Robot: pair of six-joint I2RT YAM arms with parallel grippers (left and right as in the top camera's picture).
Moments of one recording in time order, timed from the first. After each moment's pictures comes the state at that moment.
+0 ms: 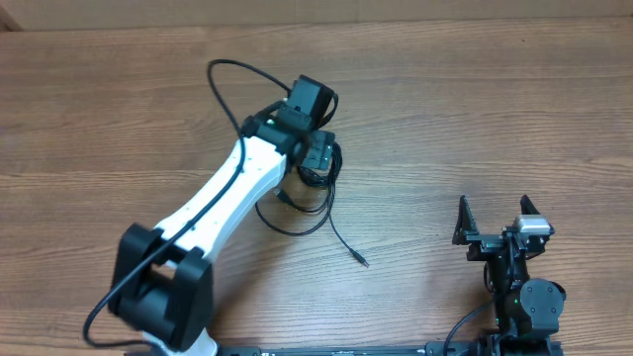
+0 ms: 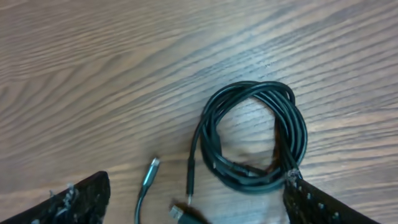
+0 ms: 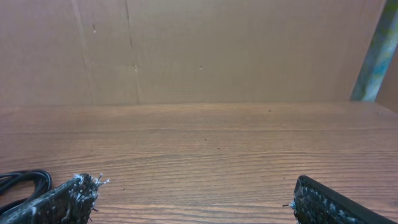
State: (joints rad) left arm -0.50 1.81 1.41 -0.73 -0.21 -0.20; right arm -0.02 0.01 0.02 -0.03 -0.02 0.02
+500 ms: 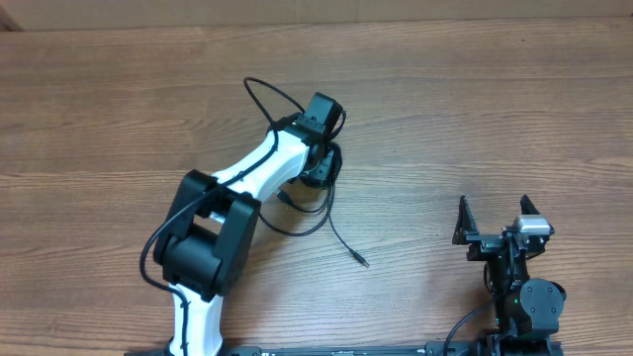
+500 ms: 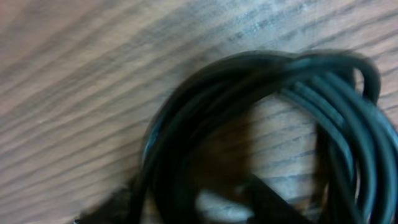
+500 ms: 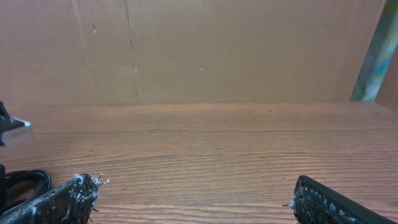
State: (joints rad) left arm -0.50 2.08 1.41 -0.64 -0.17 -0.17; right arm -0.02 0.01 0.02 -0.03 -0.02 0.02
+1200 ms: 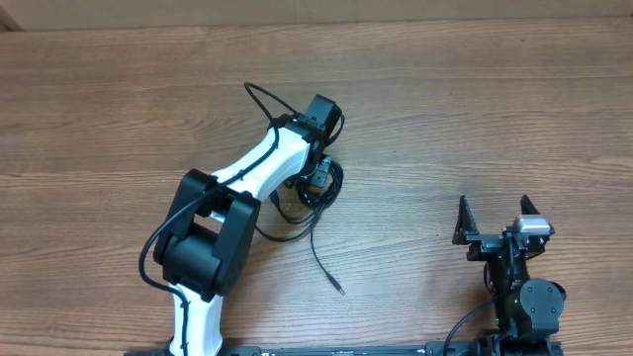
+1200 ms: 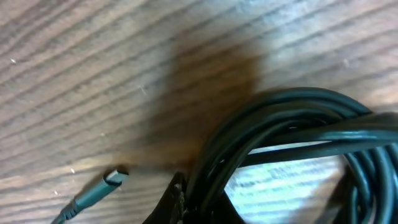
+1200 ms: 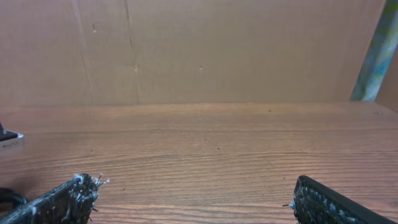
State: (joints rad) left arm -0.50 2.08 1.44 -0.79 -0.12 -0.21; right arm -0.02 0.01 0.02 -0.03 -0.02 0.02
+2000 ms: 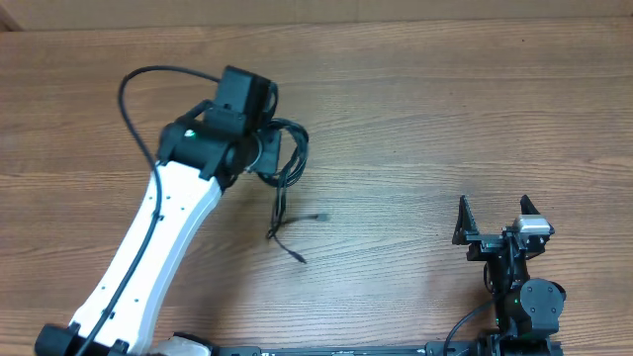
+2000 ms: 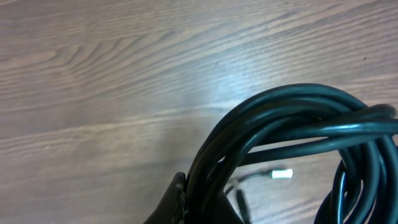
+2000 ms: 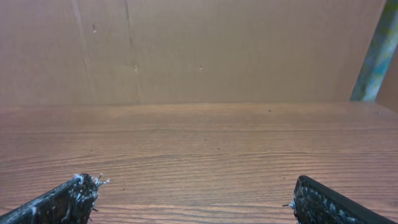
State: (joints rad) left arm -0.35 1.49 1.45 -1.05 -0.09 -0.19; right arm -0.02 0.01 0.02 -0.03 -0.02 0.02
